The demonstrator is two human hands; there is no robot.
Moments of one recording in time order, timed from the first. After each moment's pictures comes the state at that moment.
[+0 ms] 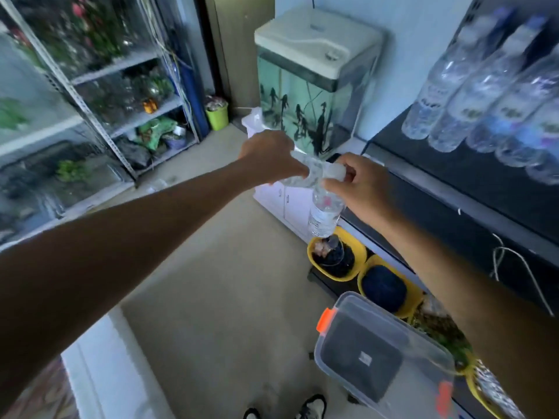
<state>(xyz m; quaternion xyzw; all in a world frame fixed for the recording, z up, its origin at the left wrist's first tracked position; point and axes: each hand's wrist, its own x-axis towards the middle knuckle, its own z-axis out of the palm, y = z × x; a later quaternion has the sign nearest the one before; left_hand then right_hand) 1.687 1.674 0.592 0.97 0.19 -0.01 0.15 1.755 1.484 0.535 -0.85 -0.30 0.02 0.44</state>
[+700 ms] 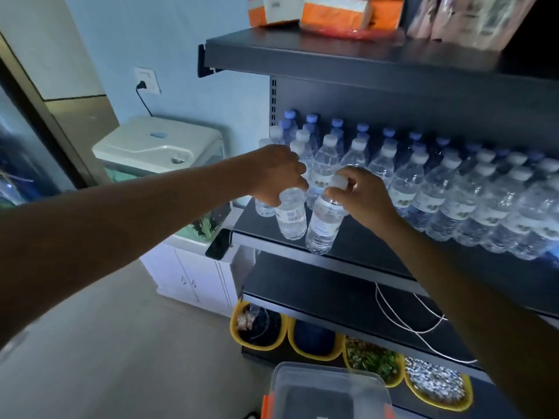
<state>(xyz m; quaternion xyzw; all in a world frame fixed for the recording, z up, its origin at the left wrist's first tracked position) 1.915 1.505 0.714 0.86 -0.40 0.05 -0.31 1.890 1.286 0.653 -0.91 -0.11 -0.13 0.39</state>
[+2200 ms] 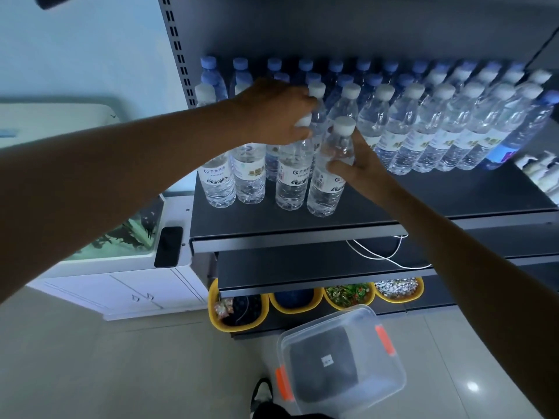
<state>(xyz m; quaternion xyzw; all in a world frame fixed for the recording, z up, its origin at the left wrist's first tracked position) 2.020 1.455 0.695 0.83 -0.53 0.16 -0.07 1.905 1.261 0.607 -0.89 0.03 -0.09 0.45</state>
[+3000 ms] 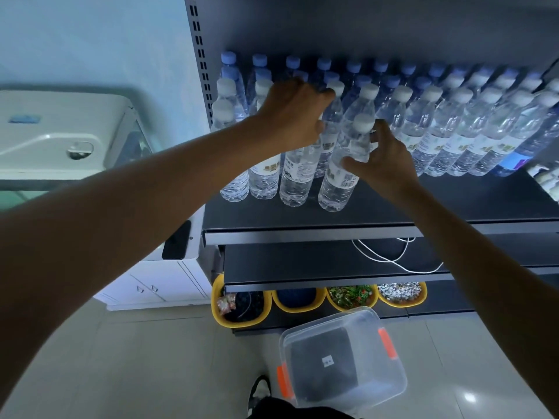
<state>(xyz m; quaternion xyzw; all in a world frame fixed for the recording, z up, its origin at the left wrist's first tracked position) 2.001 1.453 0.681 0.88 -0.42 0.22 -0.02 1.902 1.262 0.612 -0.94 0.09 -0.18 0.28</state>
